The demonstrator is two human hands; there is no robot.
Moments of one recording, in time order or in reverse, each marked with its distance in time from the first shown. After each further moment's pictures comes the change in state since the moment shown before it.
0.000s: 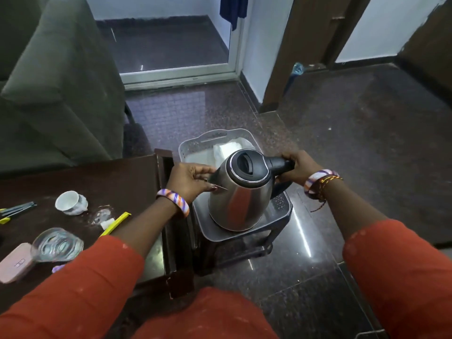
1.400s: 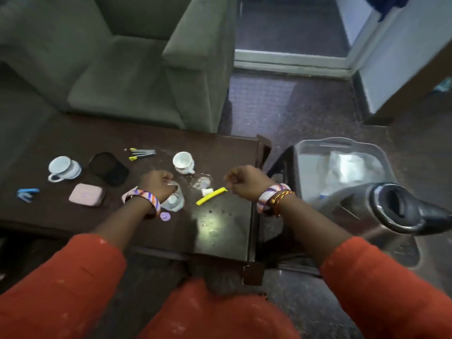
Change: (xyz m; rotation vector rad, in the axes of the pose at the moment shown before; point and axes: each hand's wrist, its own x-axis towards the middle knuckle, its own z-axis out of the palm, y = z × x) left_hand -0.095 -0.140 -0.258 0.491 0.410 -0.524; right_hand 0.028 -0.229 0.260 -0.118 -0.481 -0.312
